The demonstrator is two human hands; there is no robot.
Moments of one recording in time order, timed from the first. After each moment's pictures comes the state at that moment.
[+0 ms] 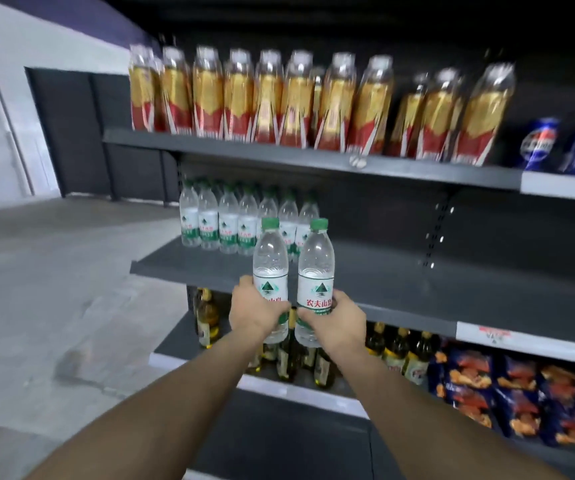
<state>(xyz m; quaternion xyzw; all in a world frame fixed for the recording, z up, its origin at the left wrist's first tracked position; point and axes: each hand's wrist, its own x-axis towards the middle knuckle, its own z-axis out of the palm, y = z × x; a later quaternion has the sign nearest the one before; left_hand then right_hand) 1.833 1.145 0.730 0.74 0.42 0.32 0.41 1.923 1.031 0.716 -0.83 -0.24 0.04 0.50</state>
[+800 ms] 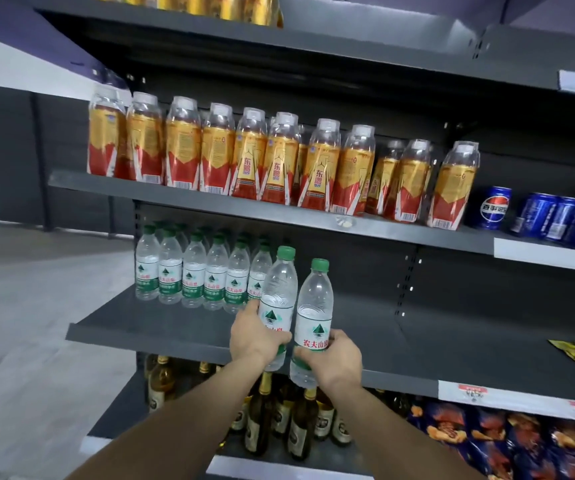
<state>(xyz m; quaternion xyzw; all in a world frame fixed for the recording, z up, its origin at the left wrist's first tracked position) 1.907 1.199 0.765 0.77 0.34 0.31 0.44 1.976 1.075 0.746 -0.85 -0.16 0.02 0.50</state>
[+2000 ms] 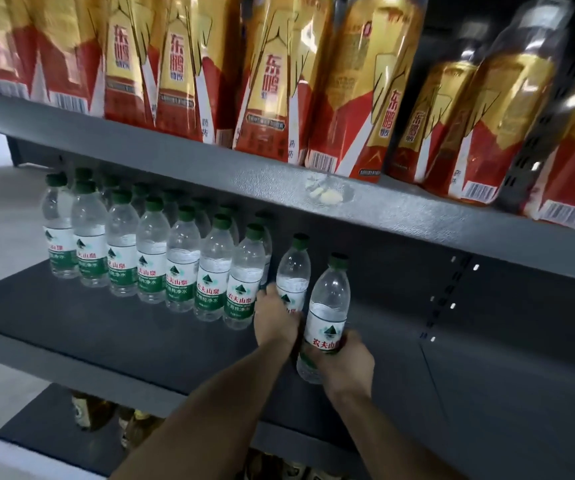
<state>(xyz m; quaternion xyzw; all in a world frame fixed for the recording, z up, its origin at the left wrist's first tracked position) 2.215 1.253 0.673 0.75 0.40 0.34 0.40 2.233 1.116 0.676 -0.84 -0.18 0.05 0.52</state>
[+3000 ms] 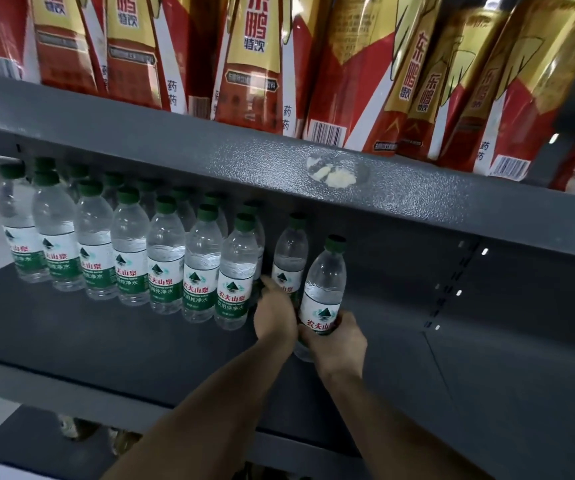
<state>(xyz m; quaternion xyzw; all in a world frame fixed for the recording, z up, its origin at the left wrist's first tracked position) 2.249 1.271 0.655 0.82 0.44 0.25 0.28 2.259 1.155 0.658 -0.82 -0.16 0.02 0.55</state>
